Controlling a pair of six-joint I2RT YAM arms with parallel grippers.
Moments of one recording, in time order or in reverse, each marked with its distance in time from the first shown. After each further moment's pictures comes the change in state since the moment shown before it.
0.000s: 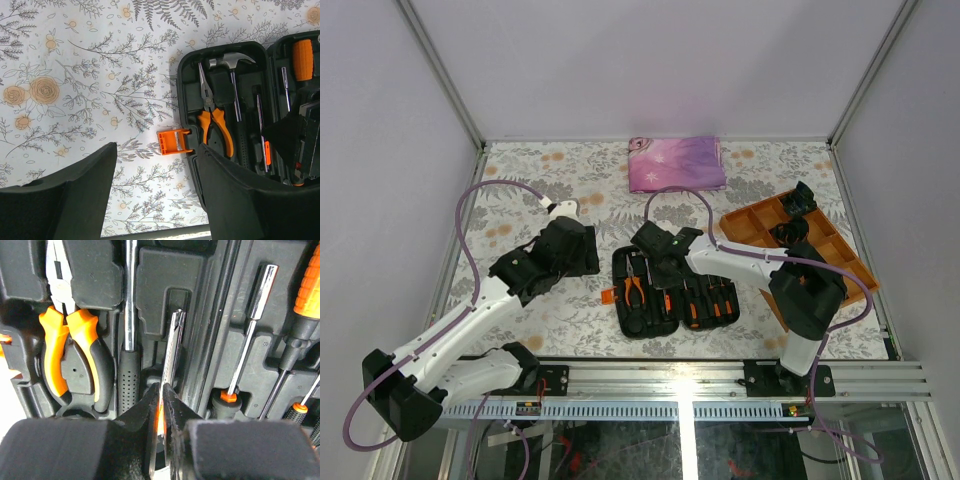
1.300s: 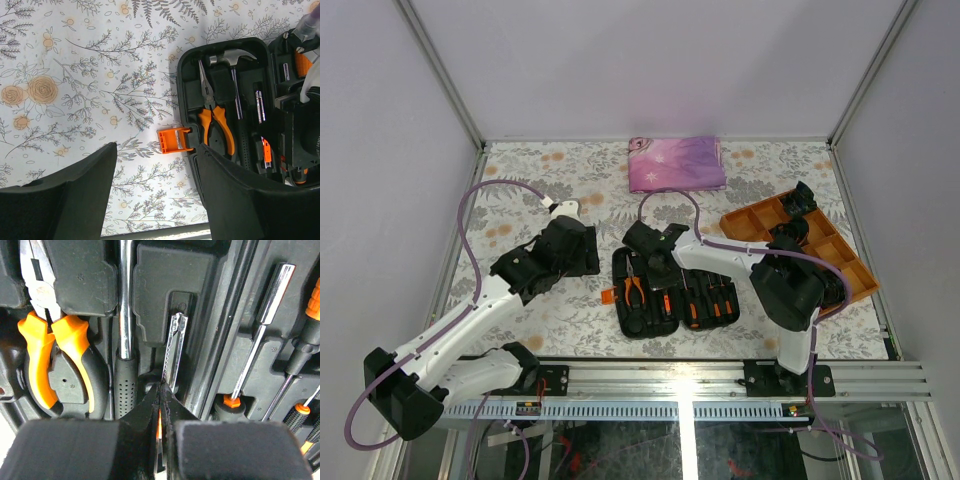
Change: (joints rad) left arm 0.010 0.010 0.000 0.000 0.019 0.012; right arm 0.008 0.116 0.101 -0.108 0.002 -0.005
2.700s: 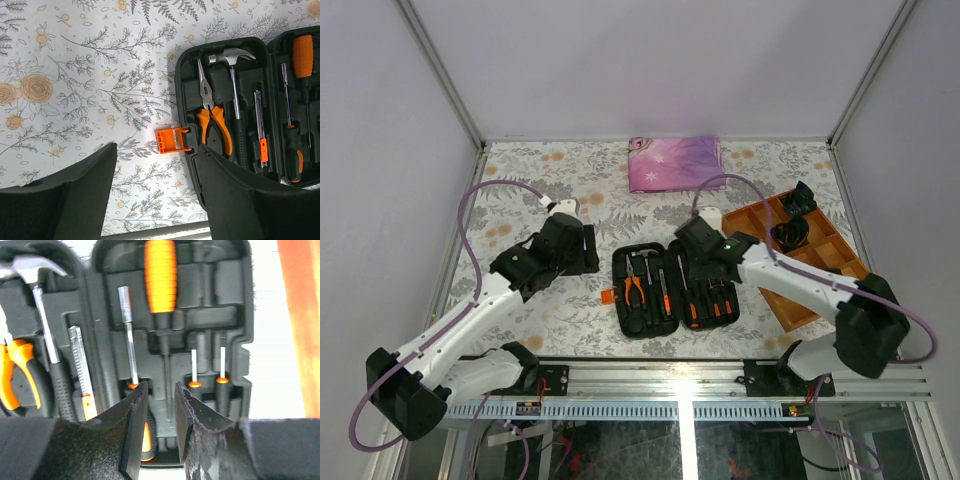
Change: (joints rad) left arm 0.034 0.010 -0.001 0.007 0.045 0.003; right arm -0.105 -0.423 -0.303 0.138 0.183 0.008
